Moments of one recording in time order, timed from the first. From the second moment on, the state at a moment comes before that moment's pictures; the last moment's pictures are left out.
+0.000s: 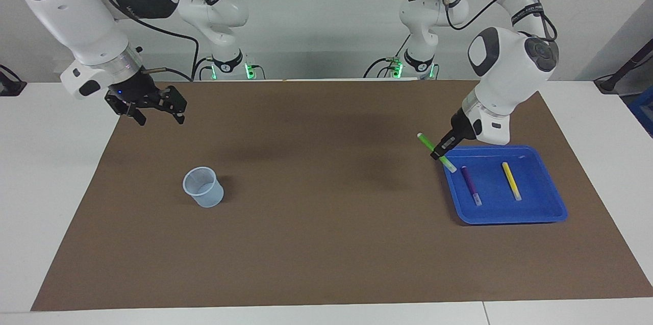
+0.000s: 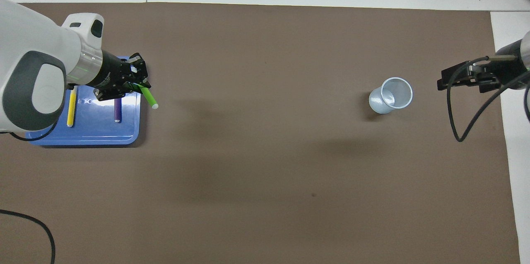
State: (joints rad) left arm -0.02 0.19 -0.15 -1.71 -0.24 1.92 -0.62; right arm -0.15 0.12 0.13 -1.51 0.06 1.60 0.03
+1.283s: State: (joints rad) left arm 0.22 0.29 -0.14 -1.91 -0.03 2.26 0.15; right arm -0.19 0.00 0.12 -1.65 0.06 1.58 -0.02
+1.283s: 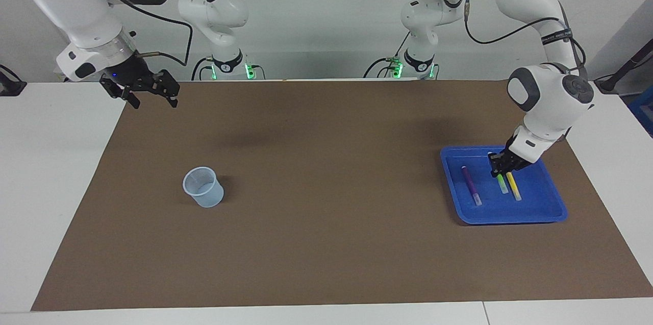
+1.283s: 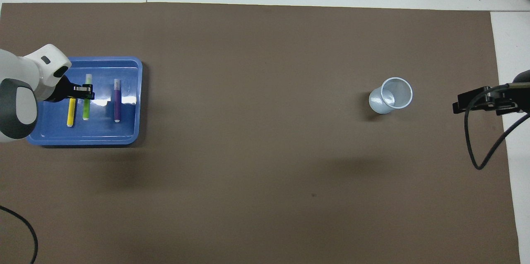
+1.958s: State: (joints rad) left arm 0.24 0.33 -0.13 -1.97 -0.03 2.37 0.15; right arm -0.19 -0.01 0.12 -1.65 0.06 1.60 -0.02
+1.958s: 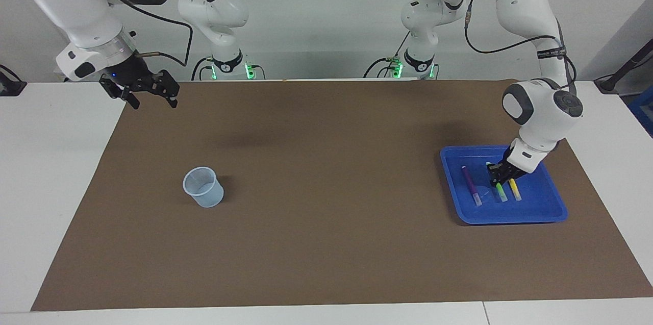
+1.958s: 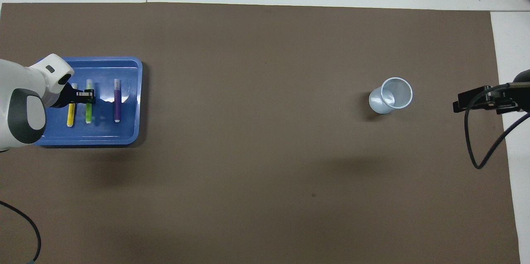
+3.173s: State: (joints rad) left arm 0.24 0.33 -0.14 -1.97 -0.03 2.37 0.15; right arm -0.19 -0.01 0.12 -1.65 0.06 1.60 -0.02
